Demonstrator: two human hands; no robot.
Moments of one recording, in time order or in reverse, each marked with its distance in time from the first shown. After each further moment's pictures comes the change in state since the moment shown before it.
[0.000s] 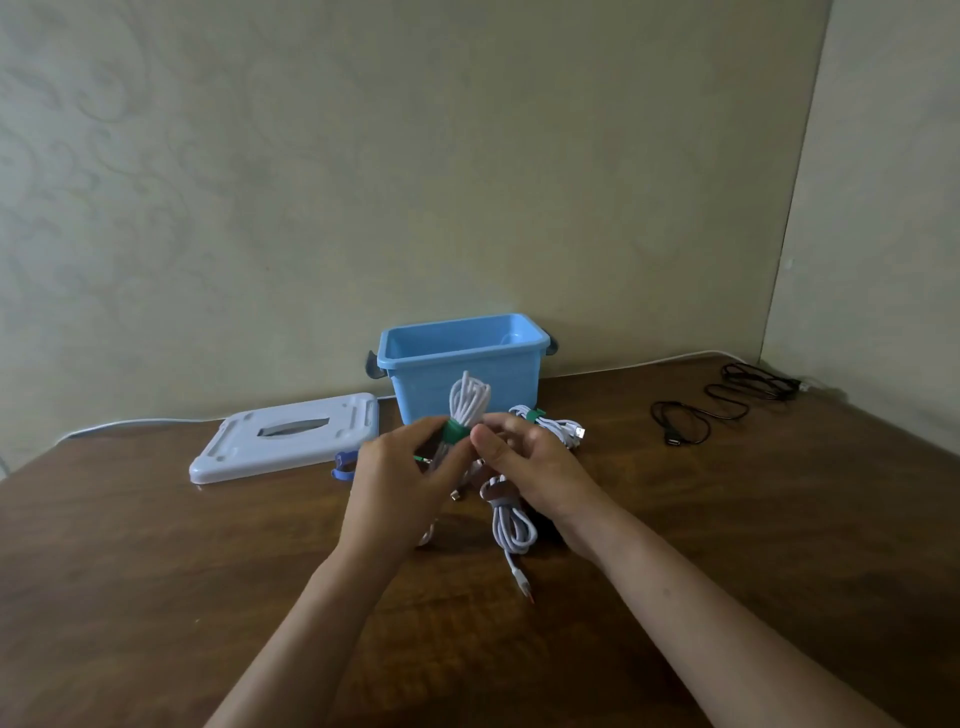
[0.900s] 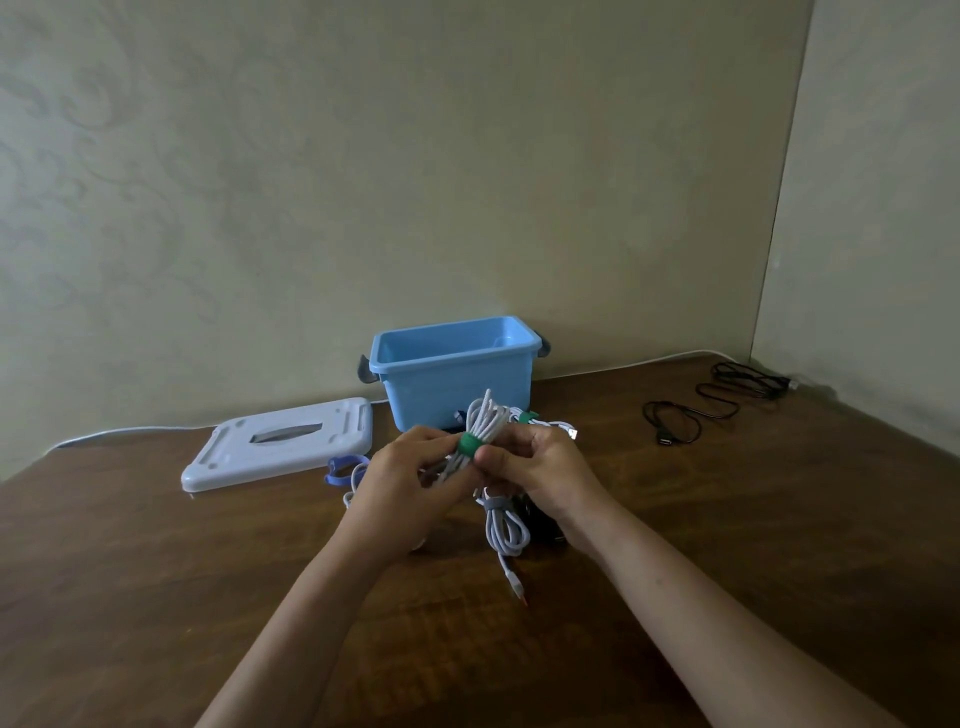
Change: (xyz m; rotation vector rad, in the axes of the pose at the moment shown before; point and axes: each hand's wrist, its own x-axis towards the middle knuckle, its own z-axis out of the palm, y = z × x) left_hand 0.006 -0.009 0.001 -0.047 -0.270 -0.039; right_hand 0.005 0.011 -0.014 0.072 0.057 0.010
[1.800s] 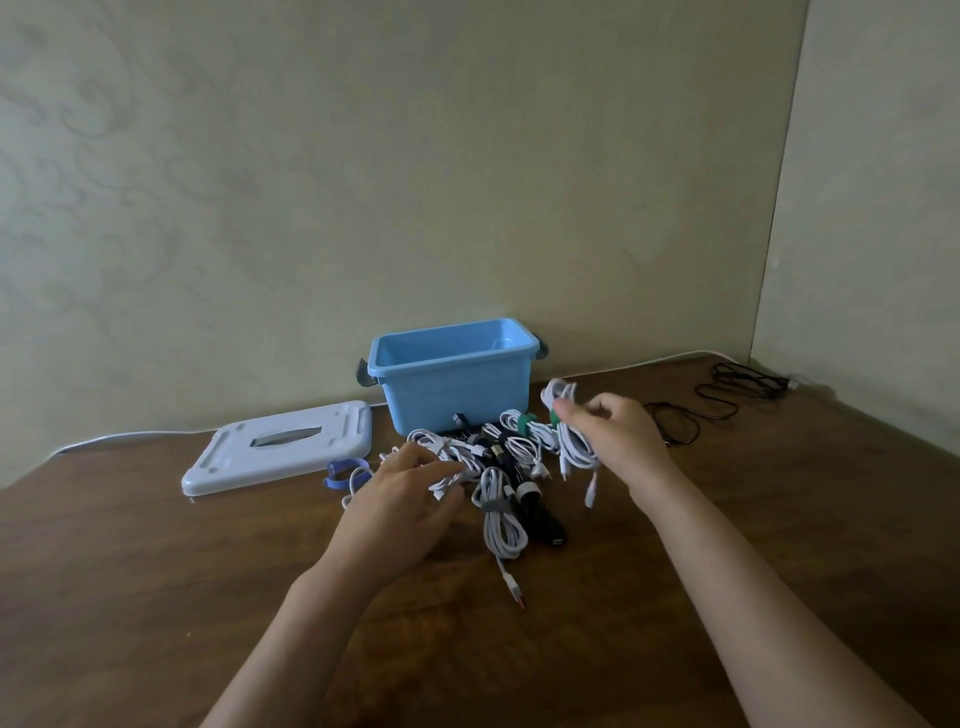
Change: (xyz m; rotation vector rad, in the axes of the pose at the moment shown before) left_hand -0.006 -0.024 0.007 0.409 -0.033 0.000; right_hand 0.012 -0.017 -0.066 -0.488 0.432 0.134
